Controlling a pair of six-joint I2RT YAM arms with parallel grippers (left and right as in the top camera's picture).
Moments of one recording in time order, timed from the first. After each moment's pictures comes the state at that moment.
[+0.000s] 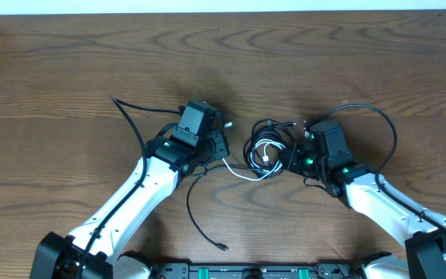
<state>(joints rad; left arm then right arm) -0.48 1.42 0.90 -0.51 0.14 -0.75 0.37 1.45 0.57 -0.04 -0.32 0.77</state>
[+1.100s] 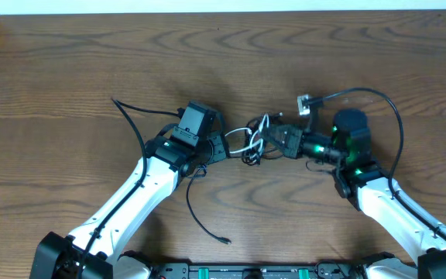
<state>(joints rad) -0.48 1.42 0.90 -0.55 0.12 -0.74 0.30 1.37 0.56 0.44 -0.82 0.82</state>
